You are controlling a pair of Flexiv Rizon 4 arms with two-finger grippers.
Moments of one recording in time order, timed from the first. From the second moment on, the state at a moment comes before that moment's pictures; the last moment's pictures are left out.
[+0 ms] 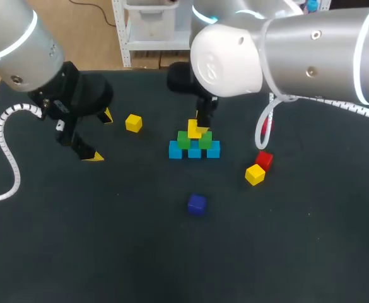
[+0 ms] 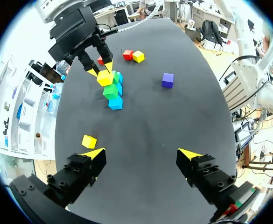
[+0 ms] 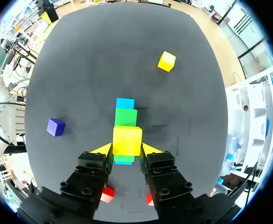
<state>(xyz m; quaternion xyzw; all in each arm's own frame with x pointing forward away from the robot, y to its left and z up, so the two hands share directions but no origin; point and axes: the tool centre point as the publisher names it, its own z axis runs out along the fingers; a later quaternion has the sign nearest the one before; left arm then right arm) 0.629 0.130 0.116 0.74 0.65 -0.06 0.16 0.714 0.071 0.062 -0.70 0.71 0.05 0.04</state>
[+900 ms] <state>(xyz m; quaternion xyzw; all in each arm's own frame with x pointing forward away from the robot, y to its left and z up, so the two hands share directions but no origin) 0.629 0.130 0.116 0.74 0.65 -0.06 0.16 0.714 0.071 0.059 -0.70 0.71 0.06 0.03</state>
